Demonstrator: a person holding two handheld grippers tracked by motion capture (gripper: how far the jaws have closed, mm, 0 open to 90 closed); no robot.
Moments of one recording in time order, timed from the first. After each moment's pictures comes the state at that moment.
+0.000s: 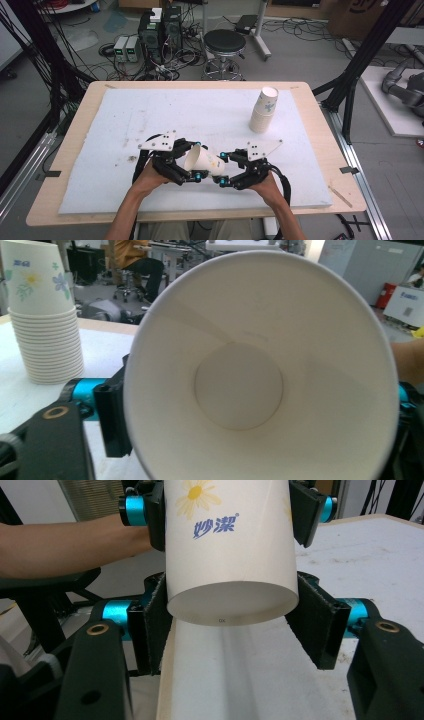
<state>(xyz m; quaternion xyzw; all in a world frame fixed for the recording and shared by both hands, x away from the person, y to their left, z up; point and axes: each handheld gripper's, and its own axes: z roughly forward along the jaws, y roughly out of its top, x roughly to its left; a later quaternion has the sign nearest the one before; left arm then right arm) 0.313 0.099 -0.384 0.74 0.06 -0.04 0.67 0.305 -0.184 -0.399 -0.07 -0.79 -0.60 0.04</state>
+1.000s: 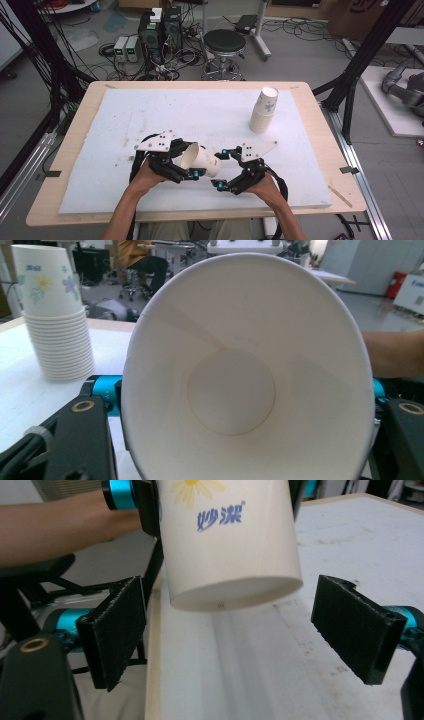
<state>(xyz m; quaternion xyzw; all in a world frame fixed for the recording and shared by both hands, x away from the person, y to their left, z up) 0.314 0.110 -0.379 0.76 0.06 -0.01 0.65 0.300 -0.175 -0.397 -0.10 -0.82 -0.57 0.00</state>
